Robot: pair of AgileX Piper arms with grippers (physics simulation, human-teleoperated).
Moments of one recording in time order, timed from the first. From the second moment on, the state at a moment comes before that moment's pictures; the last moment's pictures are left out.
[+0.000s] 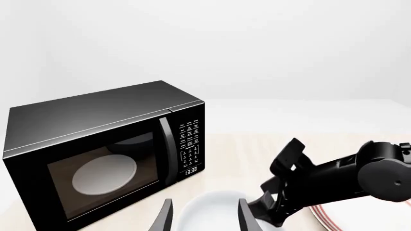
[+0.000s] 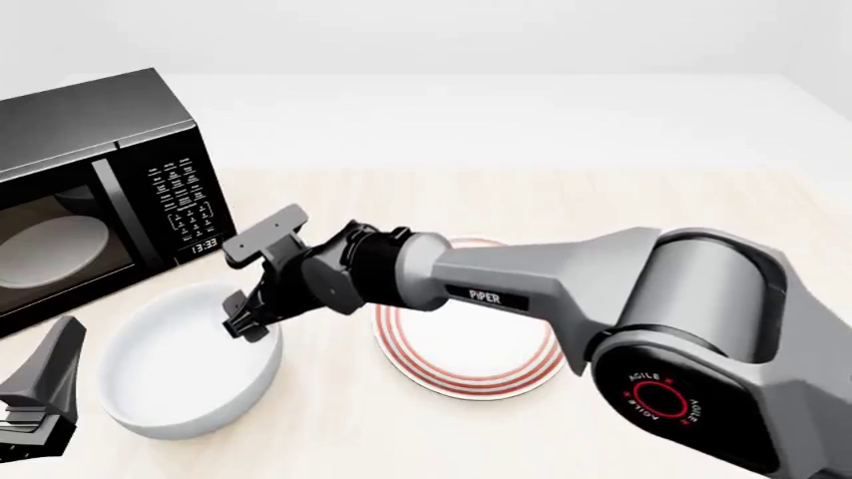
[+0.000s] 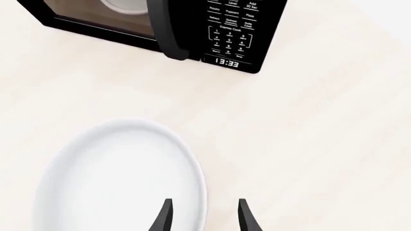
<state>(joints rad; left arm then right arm) 0.00 0.01 0.00 0.00 0.00 0.96 2.26 -1.71 0.29 0.06</state>
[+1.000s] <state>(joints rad) 0.00 0.01 0.00 0.00 0.00 0.97 2.26 -1.63 0.20 0.14</state>
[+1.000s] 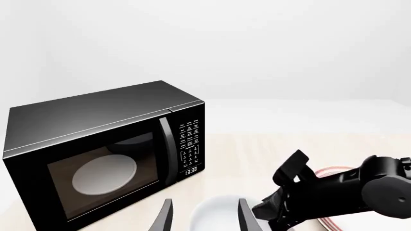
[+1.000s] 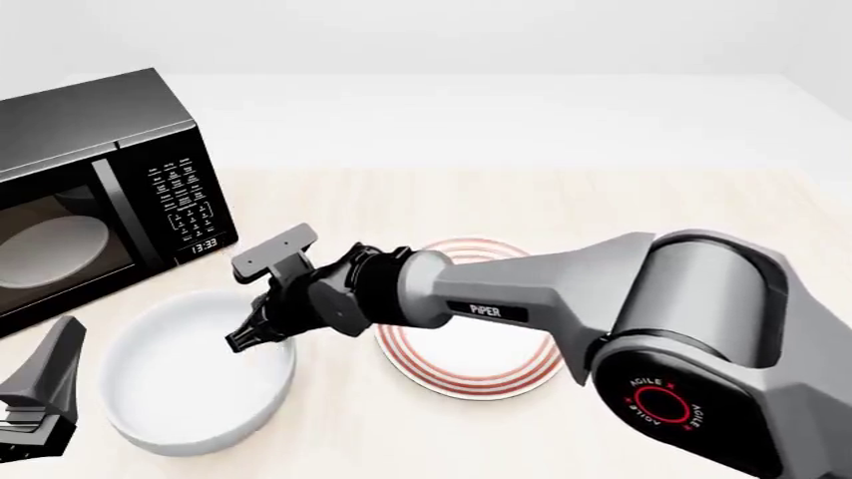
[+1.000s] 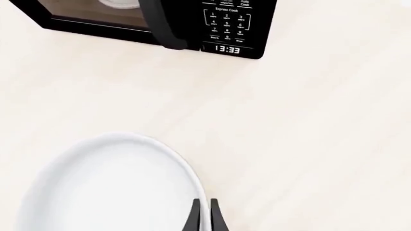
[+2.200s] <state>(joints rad) 0.00 0.01 0.00 0.00 0.00 0.72 1.72 -1.19 0.10 -0.01</state>
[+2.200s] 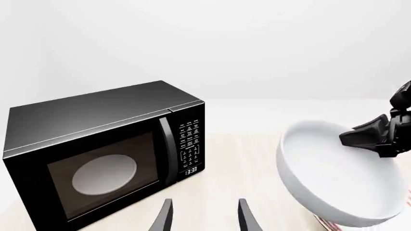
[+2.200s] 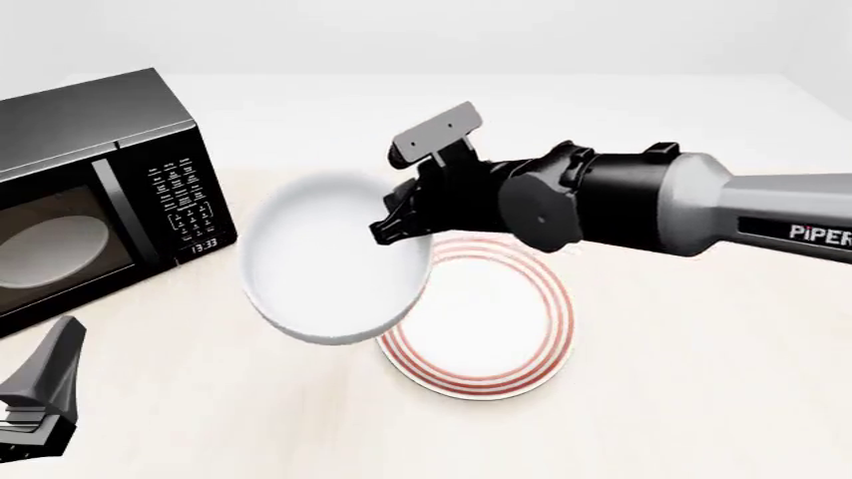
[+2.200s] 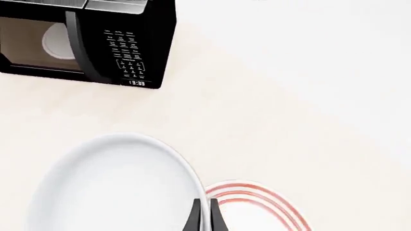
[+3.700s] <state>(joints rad) 0.00 0.01 0.00 0.00 0.00 -0.19 1.20 -0.65 0.03 -0.03</state>
